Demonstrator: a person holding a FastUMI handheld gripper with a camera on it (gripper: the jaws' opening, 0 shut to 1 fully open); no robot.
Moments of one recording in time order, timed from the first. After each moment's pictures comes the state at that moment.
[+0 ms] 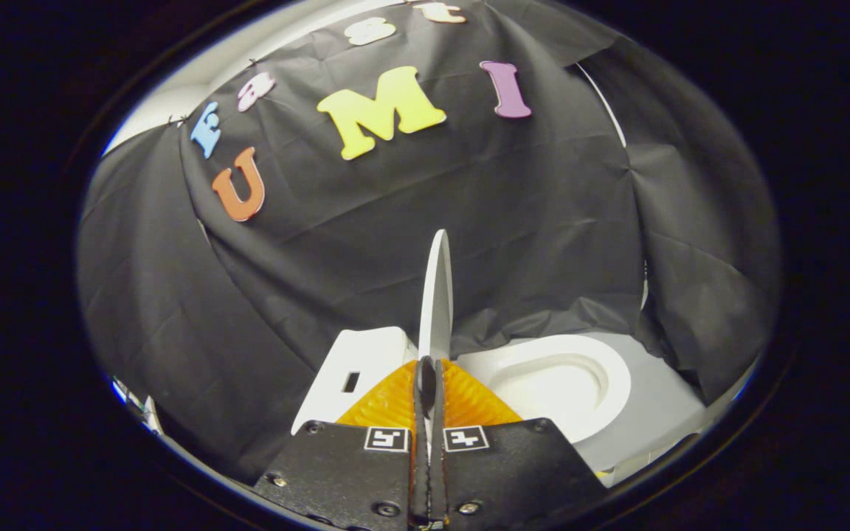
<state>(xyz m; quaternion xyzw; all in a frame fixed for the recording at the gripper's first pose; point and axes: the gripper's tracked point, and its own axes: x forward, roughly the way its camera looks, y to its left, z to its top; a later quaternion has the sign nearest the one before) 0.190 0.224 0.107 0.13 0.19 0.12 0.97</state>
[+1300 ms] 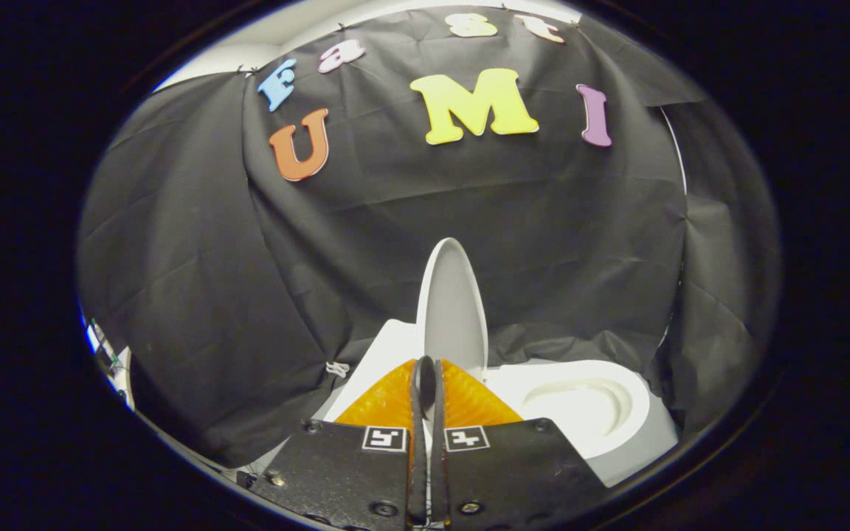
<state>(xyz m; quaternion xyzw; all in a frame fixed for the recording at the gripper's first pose) 0.186 0.353 0.103 0.03 0.17 0.17 0.97</state>
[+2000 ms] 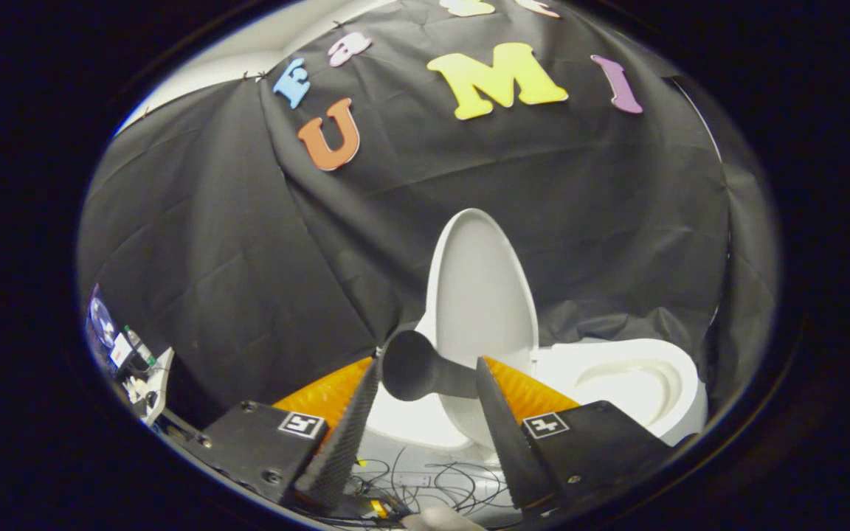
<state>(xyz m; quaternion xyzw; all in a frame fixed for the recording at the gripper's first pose) 0.182 0.362 0.083 0.08 0.18 0.26 0.94</state>
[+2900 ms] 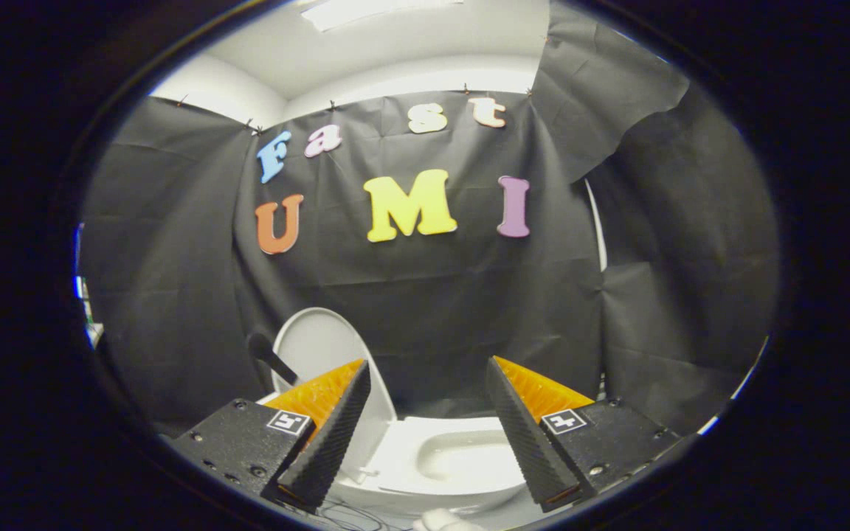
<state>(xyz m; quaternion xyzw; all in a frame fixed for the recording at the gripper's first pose) 0.089 0.106 0.102 0.01 -0.05 0.08 1.00</state>
